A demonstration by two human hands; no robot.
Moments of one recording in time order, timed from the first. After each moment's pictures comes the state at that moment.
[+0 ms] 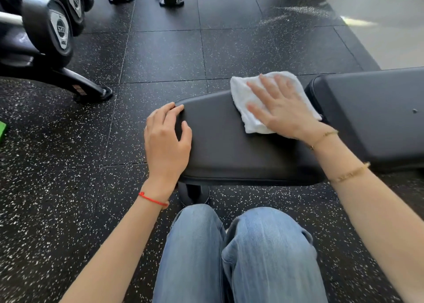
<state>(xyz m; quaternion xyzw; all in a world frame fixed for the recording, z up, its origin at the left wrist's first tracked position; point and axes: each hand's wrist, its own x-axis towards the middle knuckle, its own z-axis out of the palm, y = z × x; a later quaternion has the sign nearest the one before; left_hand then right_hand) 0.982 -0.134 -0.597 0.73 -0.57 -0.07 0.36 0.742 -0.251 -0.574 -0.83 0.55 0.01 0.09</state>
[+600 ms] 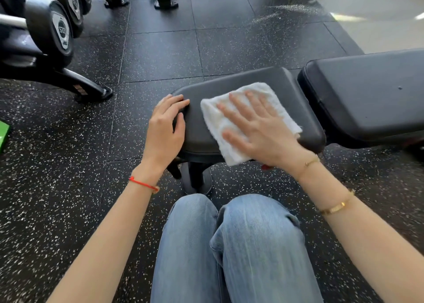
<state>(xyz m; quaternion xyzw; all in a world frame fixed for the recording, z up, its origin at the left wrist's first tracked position) 1.009 -0.115 -0.604 0.64 -0.65 -0.13 0.39 0.776 -0.145 -0.583 -0.89 0.46 -0.02 0.01</state>
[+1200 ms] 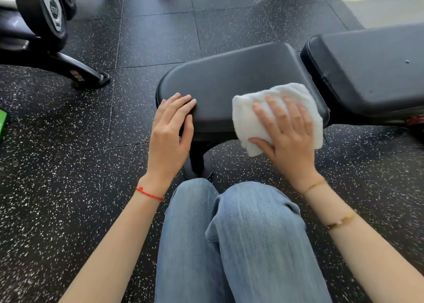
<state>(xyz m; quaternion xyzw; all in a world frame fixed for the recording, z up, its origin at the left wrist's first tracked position) 0.992 -0.062 -0.626 0.59 -0.69 -0.04 0.41 0.733 -0.091 -0.647 -0.80 0.50 -0.20 -0.24</state>
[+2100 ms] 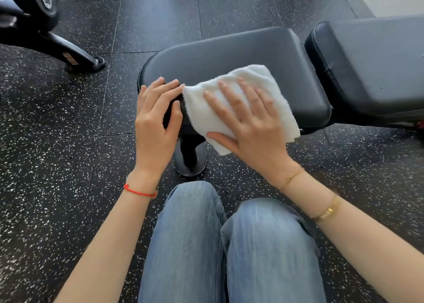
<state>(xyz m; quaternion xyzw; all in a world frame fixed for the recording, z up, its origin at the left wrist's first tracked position) 0.976 -0.070 -0.638 0.61 -0.64 -0.03 0.46 0.776 -0.102 -0.635 -0.85 0.41 -0.22 -0.23</state>
